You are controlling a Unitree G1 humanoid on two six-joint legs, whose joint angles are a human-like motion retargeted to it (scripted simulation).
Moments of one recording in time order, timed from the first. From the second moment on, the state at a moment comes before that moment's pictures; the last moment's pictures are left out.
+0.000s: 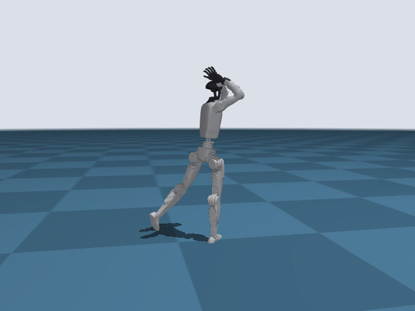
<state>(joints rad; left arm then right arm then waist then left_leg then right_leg) -2.24 0.10 -0.51 0.00 -0.19 -0.35 0.54 -2.09 -1.13 0.66 -0.41 -0.59 0.11 -0.92 -0.41 -0.11 -0.06 0.15 0.20 0.02 0.42 0.36 -0.20 -0.08 -0.07 0.34 -0.01 -0.11 0.22</state>
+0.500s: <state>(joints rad) -0.62 0.12 -0.54 1.22 -0.71 0.02 0.69 -0.79 0.34 0.35 1.32 0.50 0.14 -0.27 0.03 0.52 0.51 -0.21 0.11 0.21 0.31 -0.19 -0.09 -0.30 -0.61 -0.41 0.62 -0.20 0.00</state>
